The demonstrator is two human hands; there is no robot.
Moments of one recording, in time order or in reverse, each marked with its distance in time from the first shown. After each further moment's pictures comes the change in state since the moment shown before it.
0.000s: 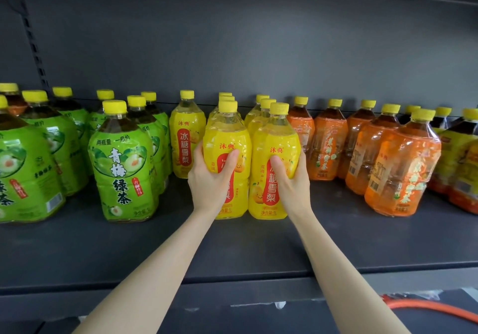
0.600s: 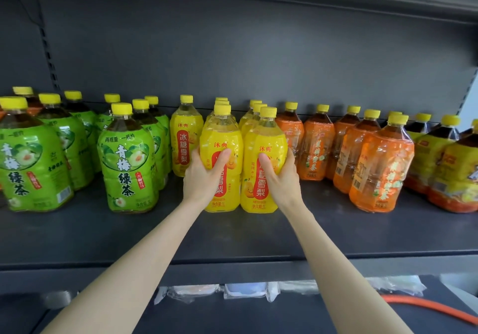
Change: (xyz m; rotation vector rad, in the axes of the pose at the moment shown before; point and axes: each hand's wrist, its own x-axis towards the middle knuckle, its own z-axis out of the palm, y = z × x) left_hand -0.004 0.021 -0.020 0.149 -0.215 -0.171; right_hand -0.010 -0.019 -0.010 -0.308 -0.055 0.087
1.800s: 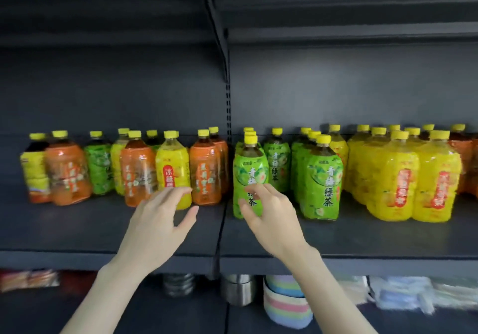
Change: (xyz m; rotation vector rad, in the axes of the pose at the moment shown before) left_hand -0.055 -0.059 -0.506 0.813 0.037 0.403; right_hand -0.225 -0.238 0.318 -0.317 -0.130 -0.525
